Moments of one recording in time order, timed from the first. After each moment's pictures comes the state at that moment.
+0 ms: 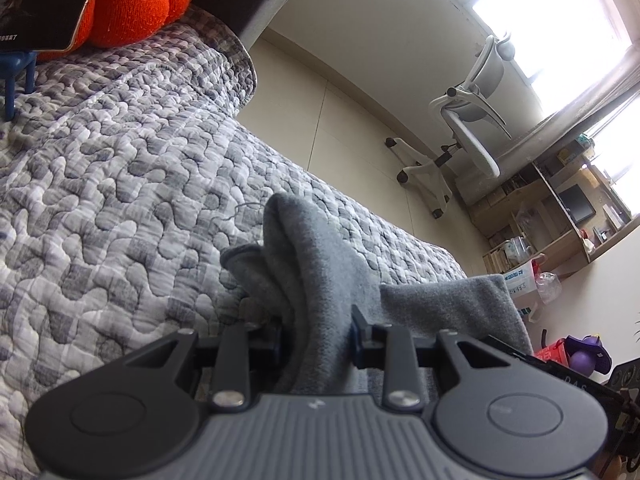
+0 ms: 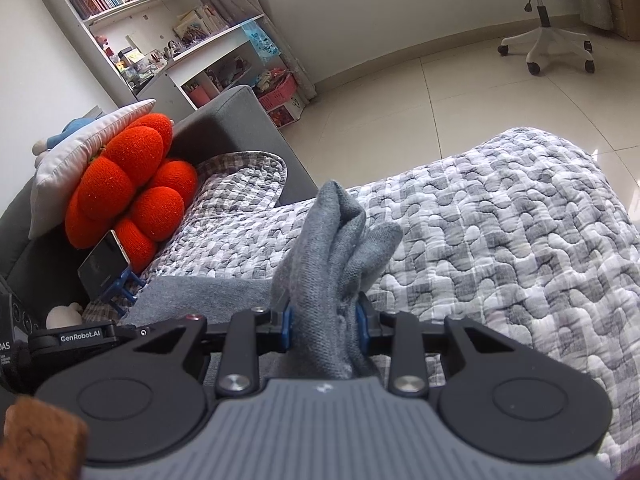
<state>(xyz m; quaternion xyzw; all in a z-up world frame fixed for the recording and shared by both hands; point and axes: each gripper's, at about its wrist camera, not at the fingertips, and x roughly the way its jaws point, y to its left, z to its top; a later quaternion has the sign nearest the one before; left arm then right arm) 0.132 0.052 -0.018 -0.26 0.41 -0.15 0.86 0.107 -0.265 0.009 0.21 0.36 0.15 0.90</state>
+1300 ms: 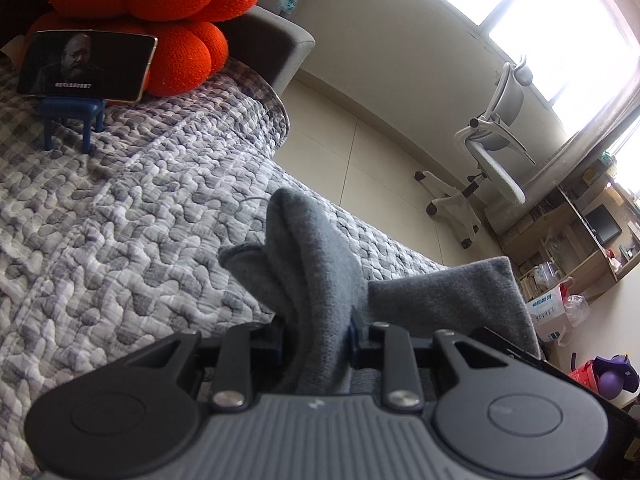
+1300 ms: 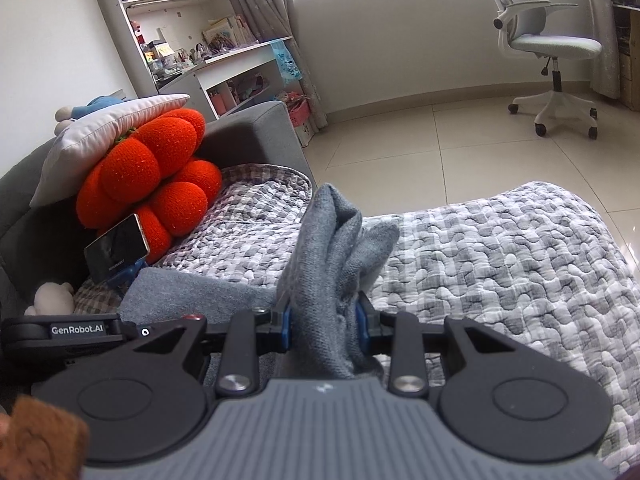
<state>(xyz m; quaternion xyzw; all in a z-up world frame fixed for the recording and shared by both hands) 0.075 0.073 0.028 -0.25 0.37 -0.08 0.89 0.070 -0.187 0.037 0.14 0.31 0.14 0.93</state>
